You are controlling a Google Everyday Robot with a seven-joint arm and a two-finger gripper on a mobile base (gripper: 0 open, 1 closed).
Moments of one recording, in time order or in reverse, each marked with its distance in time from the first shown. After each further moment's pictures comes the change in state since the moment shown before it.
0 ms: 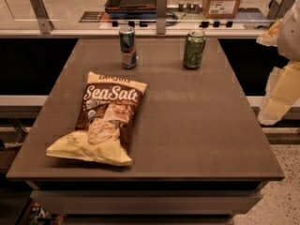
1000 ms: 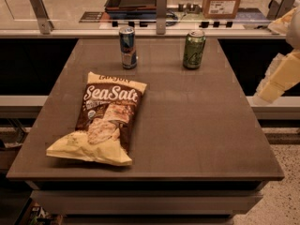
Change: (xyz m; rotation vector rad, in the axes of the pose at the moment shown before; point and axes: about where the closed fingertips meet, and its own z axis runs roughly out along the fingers) arm 0.006 -0.041 0.001 0.122 -0.119 0.118
